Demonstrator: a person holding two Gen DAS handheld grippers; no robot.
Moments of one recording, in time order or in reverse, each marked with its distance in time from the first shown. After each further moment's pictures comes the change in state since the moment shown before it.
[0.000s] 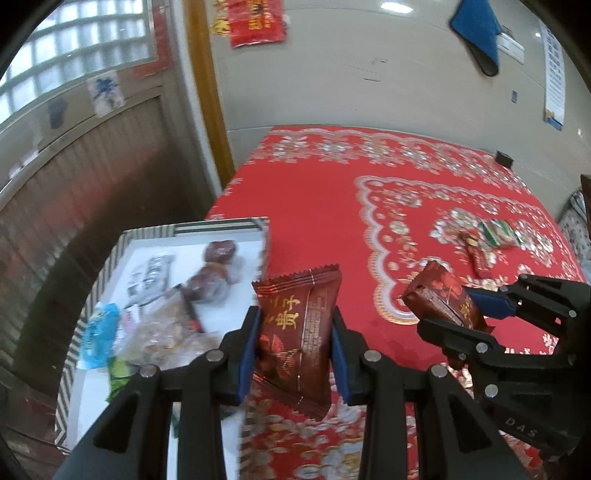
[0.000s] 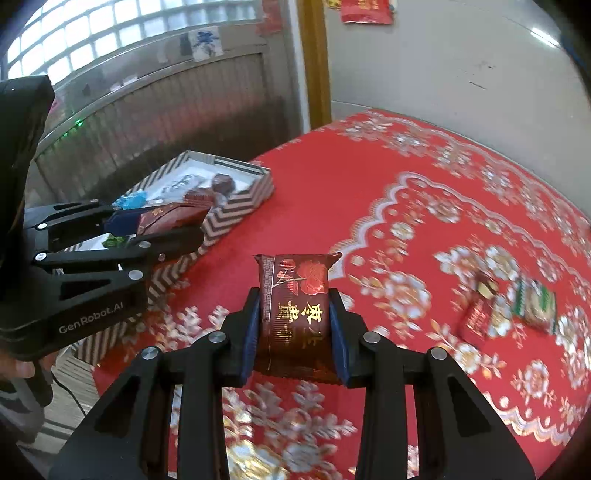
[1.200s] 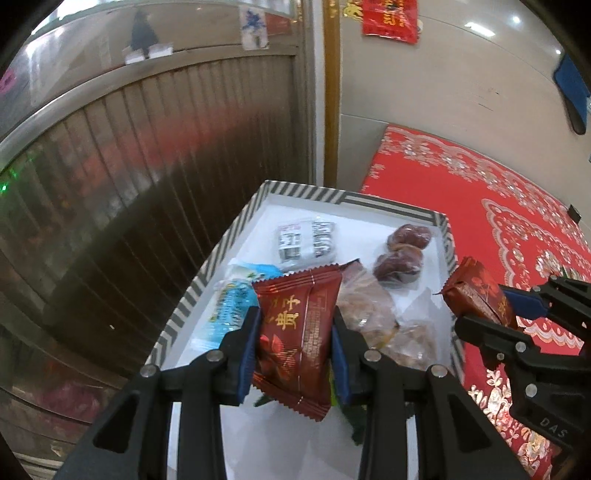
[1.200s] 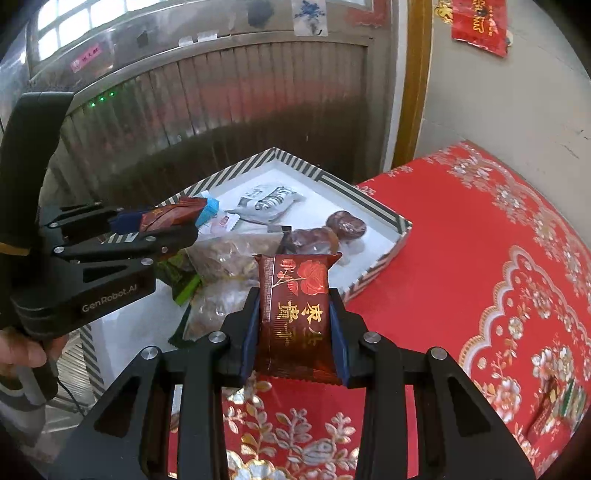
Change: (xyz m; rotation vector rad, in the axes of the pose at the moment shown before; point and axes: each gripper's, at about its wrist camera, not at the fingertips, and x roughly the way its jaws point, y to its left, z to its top) left arm 0.009 0.148 -0.032 -0.235 0.037 0.174; right arm 0.070 0.102 0.060 -0.185 0.043 0.114
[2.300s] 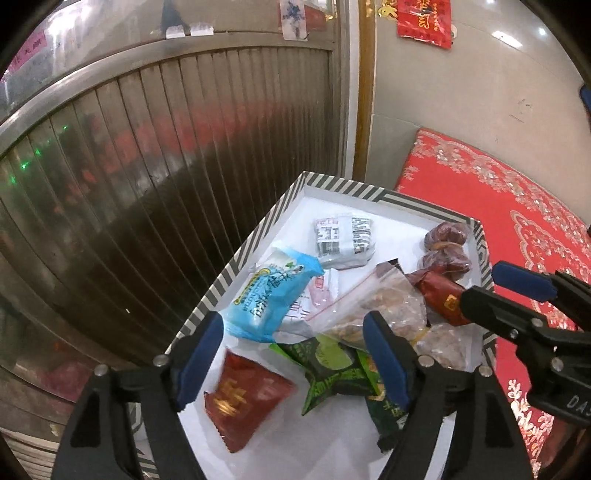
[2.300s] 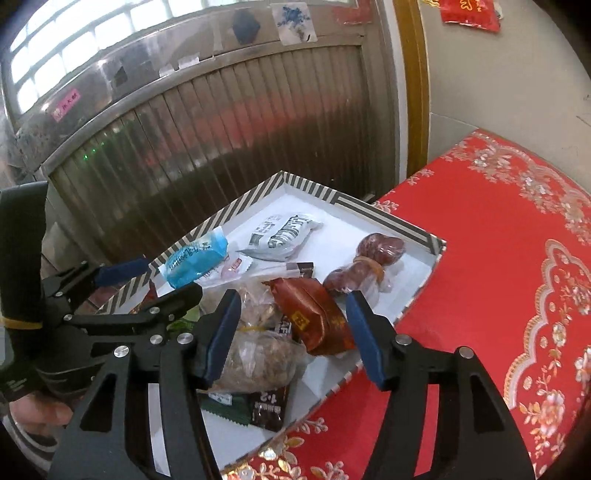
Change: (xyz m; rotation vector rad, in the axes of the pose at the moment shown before) left arm 0.008 0.015 -0.004 -0.074 0.009 0.066; right arm 0.024 -0.005 0.020 0.130 -0.066 0.097
